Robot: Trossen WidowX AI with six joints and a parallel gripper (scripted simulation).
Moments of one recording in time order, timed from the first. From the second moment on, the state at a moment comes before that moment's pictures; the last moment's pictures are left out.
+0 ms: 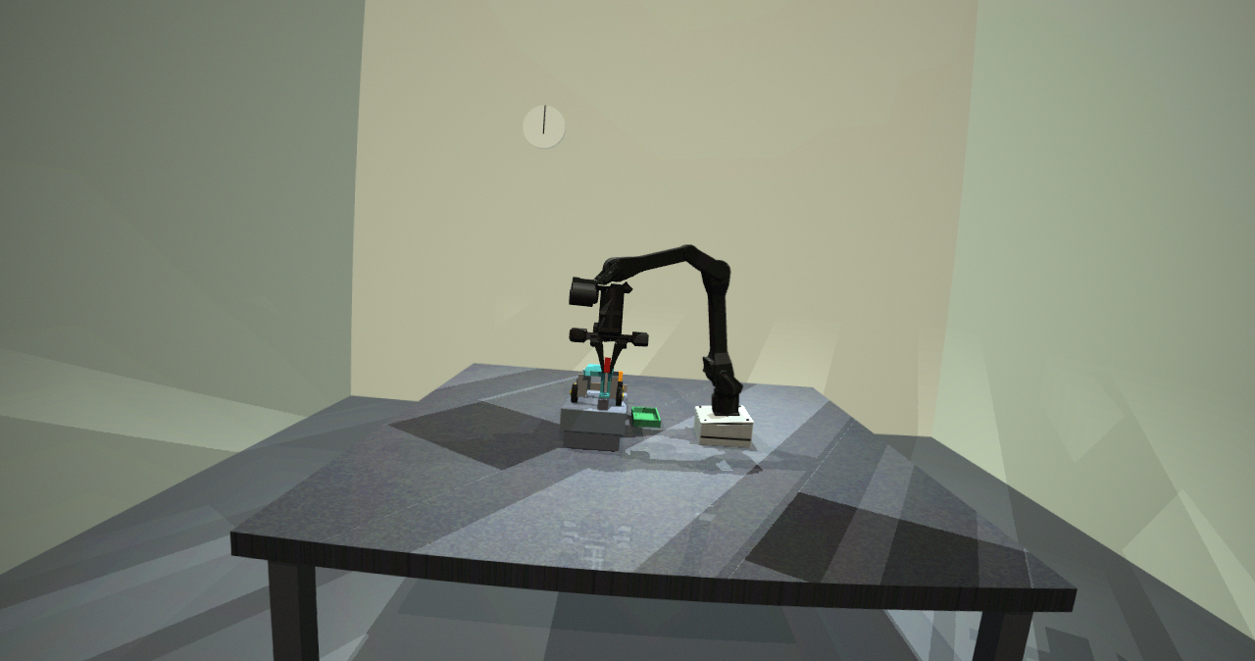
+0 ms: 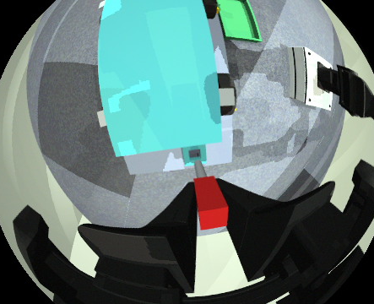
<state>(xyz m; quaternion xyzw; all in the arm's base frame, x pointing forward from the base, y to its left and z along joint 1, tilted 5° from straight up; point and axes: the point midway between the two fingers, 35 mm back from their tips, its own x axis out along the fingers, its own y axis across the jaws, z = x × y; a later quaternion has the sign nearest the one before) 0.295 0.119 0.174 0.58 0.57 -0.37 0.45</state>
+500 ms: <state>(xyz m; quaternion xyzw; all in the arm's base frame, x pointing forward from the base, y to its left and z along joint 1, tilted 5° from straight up) 0.293 0.132 0.180 0.58 0.57 -0.37 0.45</state>
